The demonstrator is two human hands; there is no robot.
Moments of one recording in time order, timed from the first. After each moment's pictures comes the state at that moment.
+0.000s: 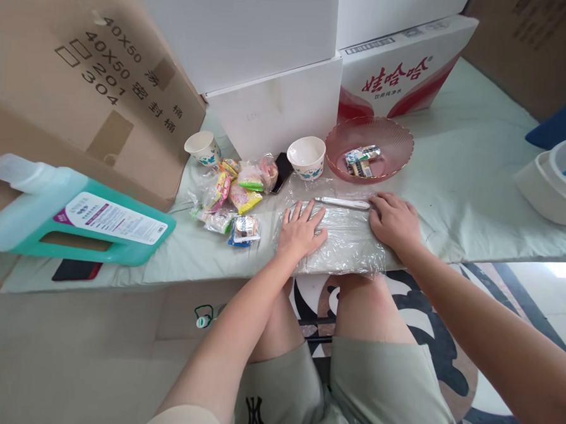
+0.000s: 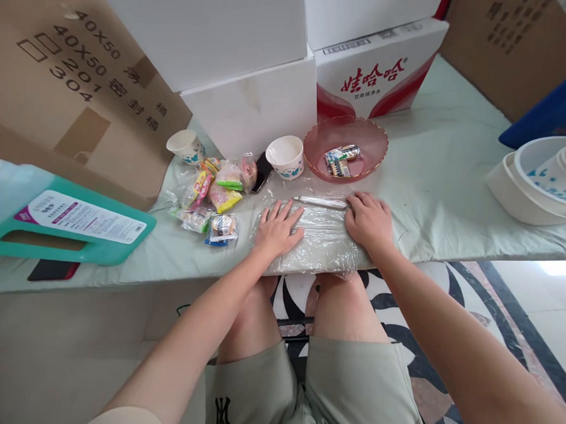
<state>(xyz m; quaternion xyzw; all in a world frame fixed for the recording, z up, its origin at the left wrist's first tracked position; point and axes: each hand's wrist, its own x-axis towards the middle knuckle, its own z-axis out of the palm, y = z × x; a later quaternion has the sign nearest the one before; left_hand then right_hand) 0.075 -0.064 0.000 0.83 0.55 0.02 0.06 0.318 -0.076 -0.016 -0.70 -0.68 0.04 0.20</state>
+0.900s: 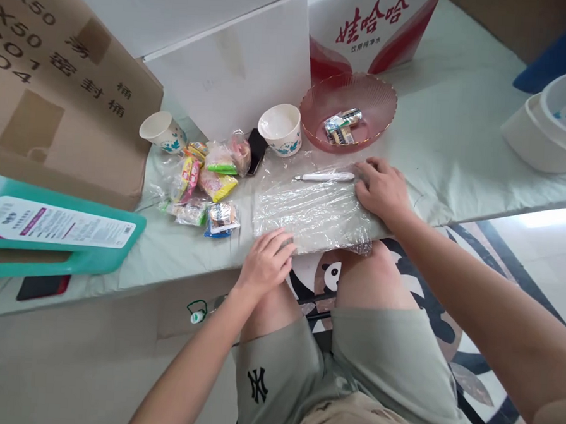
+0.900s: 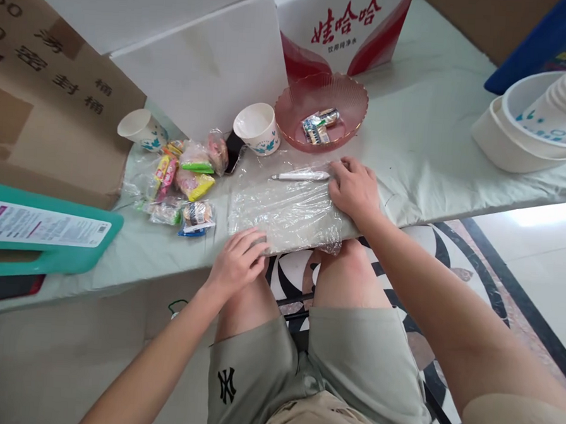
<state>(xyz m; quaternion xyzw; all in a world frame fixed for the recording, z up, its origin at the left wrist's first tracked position) 0.007 -0.145 -0.003 0.92 0.38 0.13 0.05 0.324 -0.069 -0.019 -0.72 -0.66 0.05 0.22</state>
